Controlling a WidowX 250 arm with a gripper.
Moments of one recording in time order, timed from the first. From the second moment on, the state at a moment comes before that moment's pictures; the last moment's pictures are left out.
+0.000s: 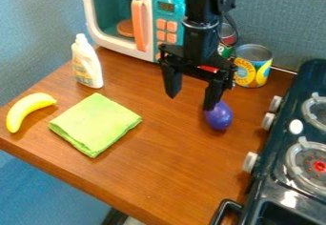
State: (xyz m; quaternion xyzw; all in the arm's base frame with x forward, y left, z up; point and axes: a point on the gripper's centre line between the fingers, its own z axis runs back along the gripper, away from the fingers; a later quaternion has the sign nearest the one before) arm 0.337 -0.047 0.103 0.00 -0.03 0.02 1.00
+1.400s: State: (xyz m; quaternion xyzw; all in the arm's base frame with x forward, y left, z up) arm 0.393 -0.062 0.067 -0.07 0.00 0.17 0.98
